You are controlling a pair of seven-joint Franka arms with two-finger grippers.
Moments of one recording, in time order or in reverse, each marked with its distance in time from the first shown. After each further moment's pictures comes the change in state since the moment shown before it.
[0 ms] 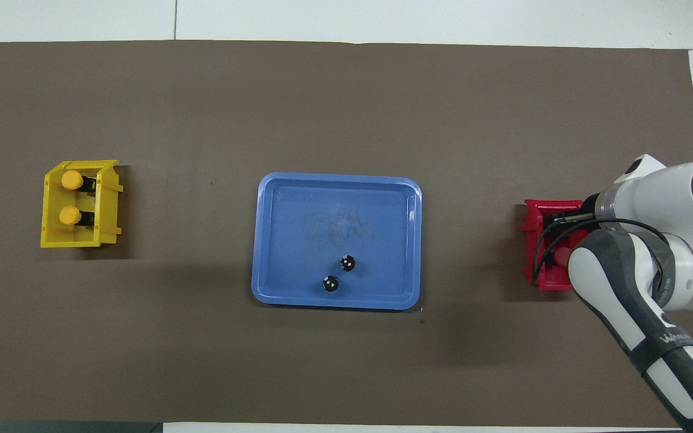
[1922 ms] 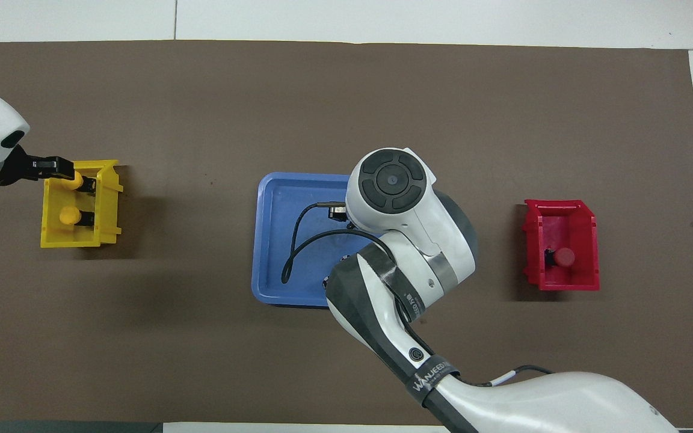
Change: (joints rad) left arm 0.039 0.213 0.007 -0.337 -0.003 0.644 -0.010; right arm 0.632 0.305 0.008 0.508 -0.002 -0.175 0.802
